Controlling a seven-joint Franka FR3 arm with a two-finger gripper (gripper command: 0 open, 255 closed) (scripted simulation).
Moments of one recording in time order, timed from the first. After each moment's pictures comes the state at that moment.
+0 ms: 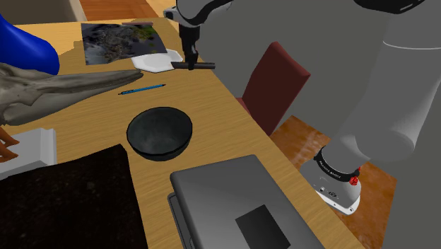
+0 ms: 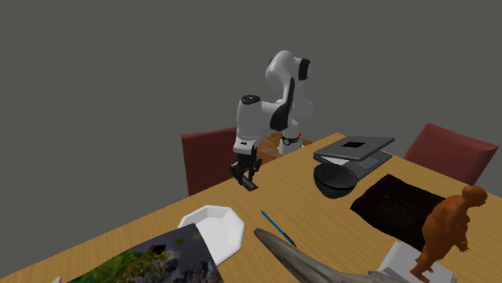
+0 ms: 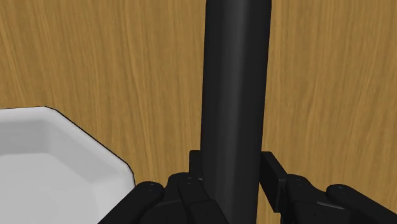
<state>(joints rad) 0.18 0.34 0.00 -1.75 -0.04 2.16 -0.99</state>
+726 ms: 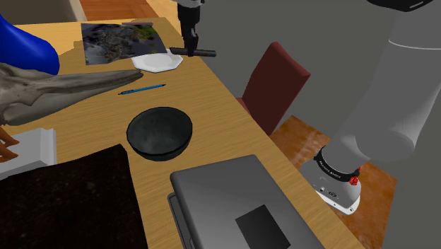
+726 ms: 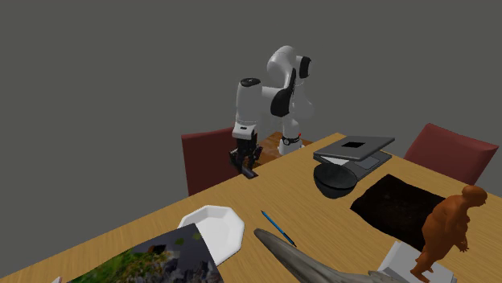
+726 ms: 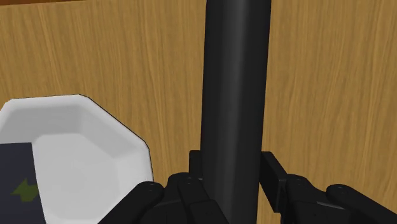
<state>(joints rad) 0.18 0.29 0.00 -1.65 -0.04 2.02 -0.99</state>
